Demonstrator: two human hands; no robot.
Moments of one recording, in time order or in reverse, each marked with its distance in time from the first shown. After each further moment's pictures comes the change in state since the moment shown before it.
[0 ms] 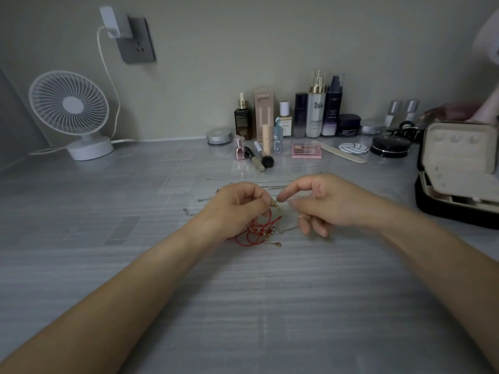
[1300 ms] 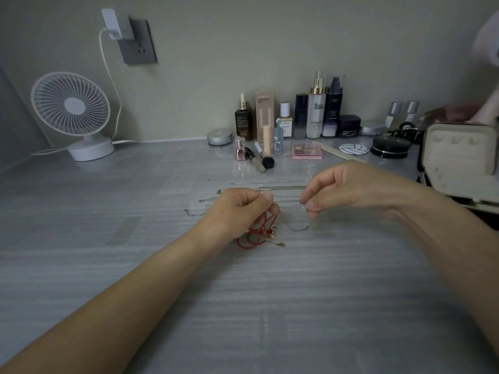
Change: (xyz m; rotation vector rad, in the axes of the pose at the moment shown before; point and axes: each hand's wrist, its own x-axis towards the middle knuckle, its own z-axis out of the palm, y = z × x) left_hand 0.000 -0.002 0.006 -0.007 0.041 -0.052; right_hand -0.012 -0.011 -0.027 0.050 0.047 0.078
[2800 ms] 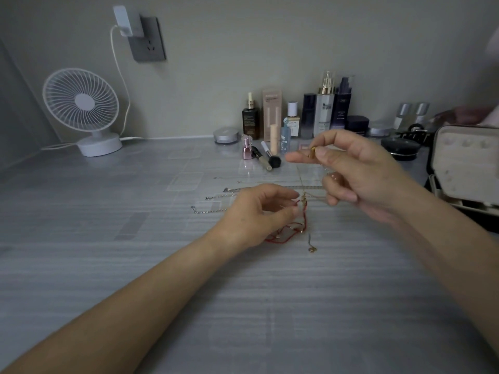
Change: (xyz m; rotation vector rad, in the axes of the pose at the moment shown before) left_hand -0.001 -0.001 0.012 -0.049 -0.040 0.181; right_hand -0.004 -0.016 0.018 0.453 0.186 -0.327
